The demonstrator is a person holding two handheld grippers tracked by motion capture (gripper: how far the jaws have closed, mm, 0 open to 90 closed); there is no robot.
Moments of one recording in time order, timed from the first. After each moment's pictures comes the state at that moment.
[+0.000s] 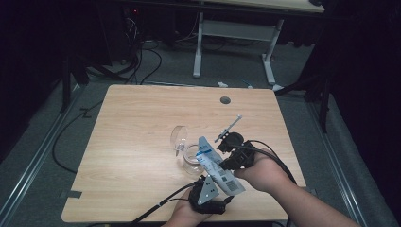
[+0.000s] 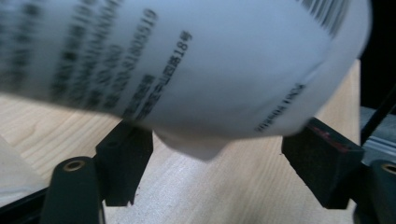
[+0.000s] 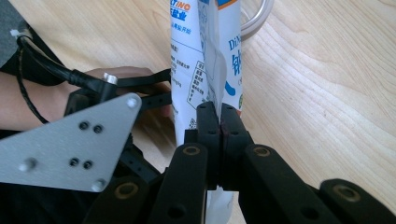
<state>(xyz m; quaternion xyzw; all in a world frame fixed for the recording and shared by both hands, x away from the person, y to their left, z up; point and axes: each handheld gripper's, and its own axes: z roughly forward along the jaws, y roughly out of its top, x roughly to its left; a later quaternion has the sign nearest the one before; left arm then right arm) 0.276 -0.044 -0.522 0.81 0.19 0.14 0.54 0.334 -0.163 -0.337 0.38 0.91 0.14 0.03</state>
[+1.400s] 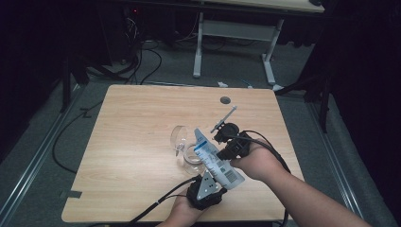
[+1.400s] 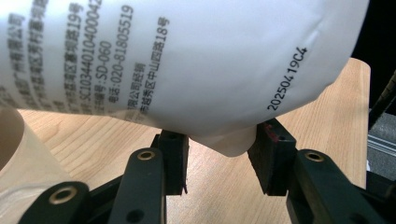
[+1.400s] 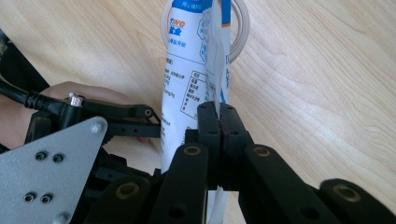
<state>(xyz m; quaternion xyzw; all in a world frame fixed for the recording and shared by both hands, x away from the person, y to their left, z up) 0.282 -0.038 -0.506 0.81 0.21 0.14 0.53 0.358 -0.157 -0.333 0.38 0.92 0.13 0.05</state>
